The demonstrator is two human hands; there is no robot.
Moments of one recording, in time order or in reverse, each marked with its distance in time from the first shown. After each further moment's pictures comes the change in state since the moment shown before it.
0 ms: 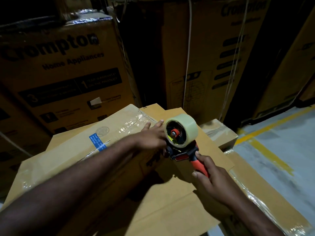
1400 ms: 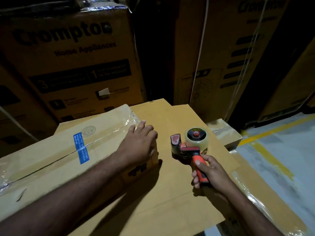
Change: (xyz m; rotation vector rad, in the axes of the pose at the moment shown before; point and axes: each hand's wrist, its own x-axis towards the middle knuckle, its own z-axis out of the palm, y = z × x) left_hand -0.063 -0.023 0.051 0.343 0.335 -0.242; right_hand 0.025 -0.004 0.027 0.978 -0.099 0.372
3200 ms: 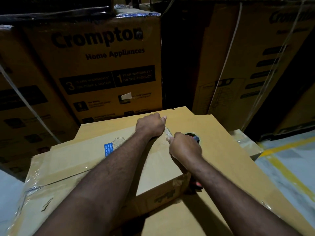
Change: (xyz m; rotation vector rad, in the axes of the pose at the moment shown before) left_hand 0.087 -0.103 0.016 -0.197 0.128 -0.422; right_hand 0.074 -0.083 0.203 -1.293 0.313 -0.276
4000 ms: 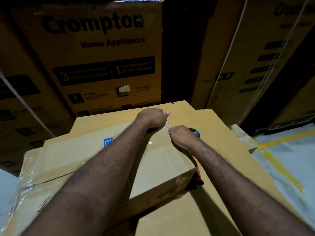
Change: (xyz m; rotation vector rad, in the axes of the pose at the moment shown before) left_hand 0.019 -0.004 -0.007 -0.063 -0.246 0.080; right_hand 0.035 -0.002 0.001 -0.007 -0.312 -0.115
